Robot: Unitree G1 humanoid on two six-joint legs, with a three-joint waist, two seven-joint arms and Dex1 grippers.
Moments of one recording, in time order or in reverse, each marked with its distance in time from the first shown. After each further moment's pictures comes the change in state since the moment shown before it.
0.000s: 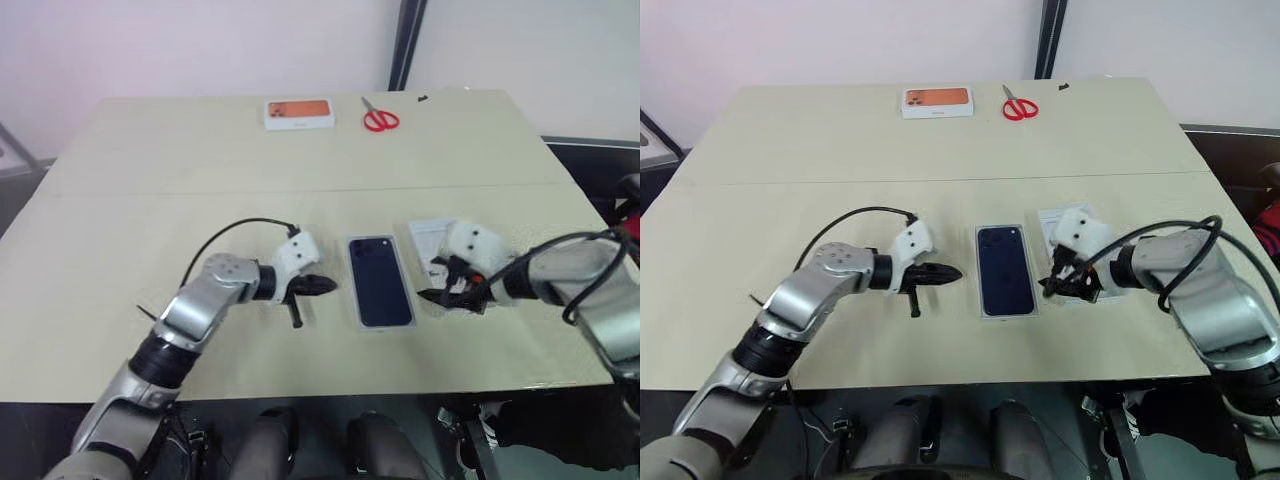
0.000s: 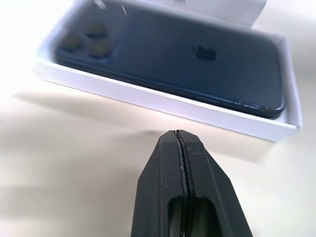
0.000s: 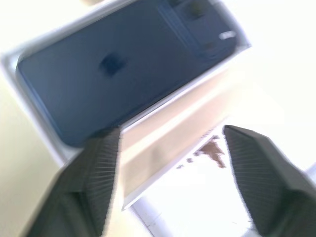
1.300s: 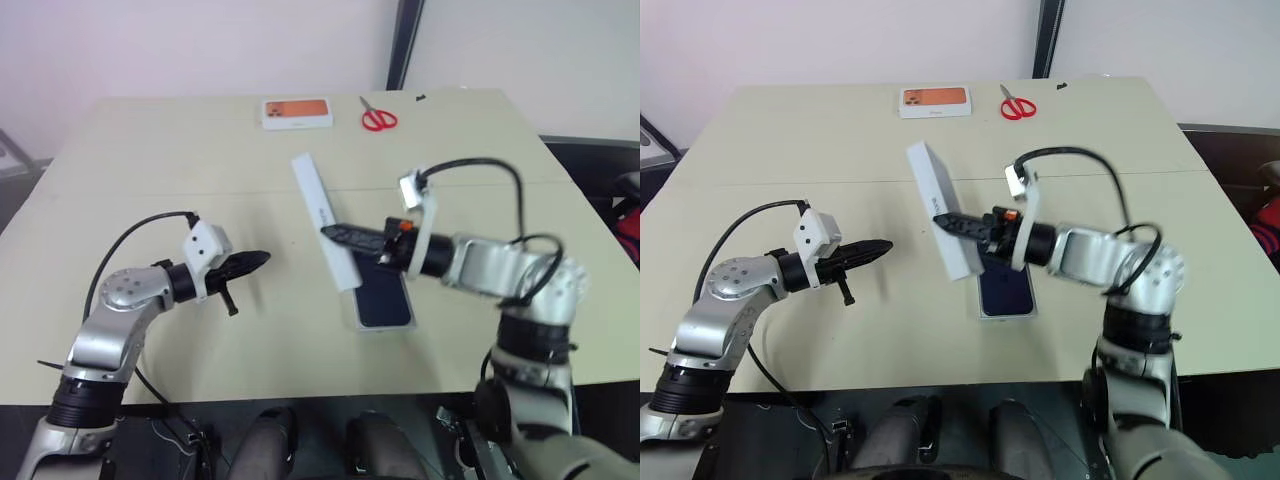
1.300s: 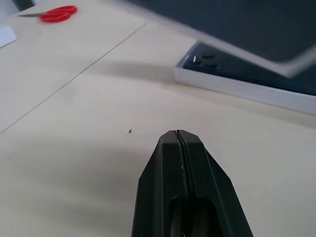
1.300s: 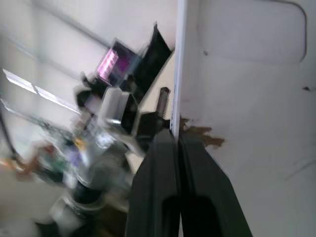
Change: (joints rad) left arm 0.210 0.130 0.315 -0.002 -0.104 -0.287 0.041; right arm -0.096 0.710 -0.211 0.329 1.654 0.085 -1.358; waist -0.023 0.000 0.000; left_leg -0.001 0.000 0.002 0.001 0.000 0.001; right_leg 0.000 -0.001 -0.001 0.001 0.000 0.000
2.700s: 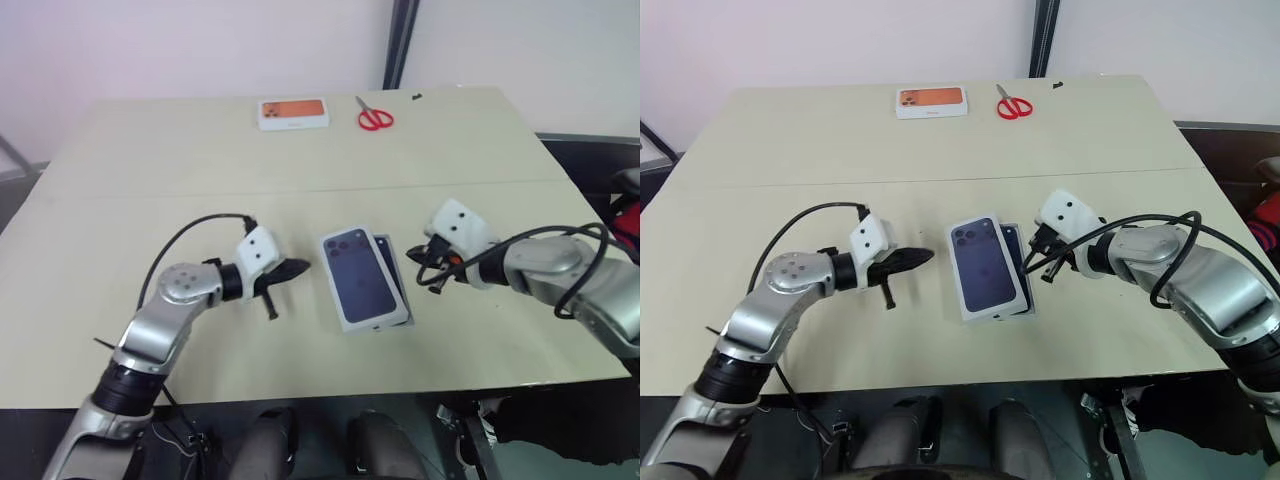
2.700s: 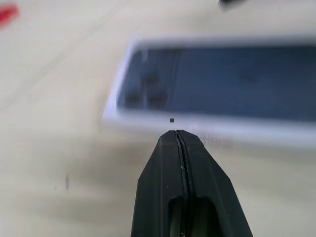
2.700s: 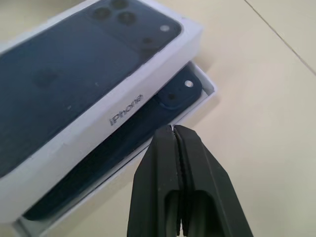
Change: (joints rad) left arm -0.067 -0.045 -0.218 -0.057 0.119 0.140 0.036; right arm 0.024 -0.870 0.467 -0.241 -1.293 -0.422 0.923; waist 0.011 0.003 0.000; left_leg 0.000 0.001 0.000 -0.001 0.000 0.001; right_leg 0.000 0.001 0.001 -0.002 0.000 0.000
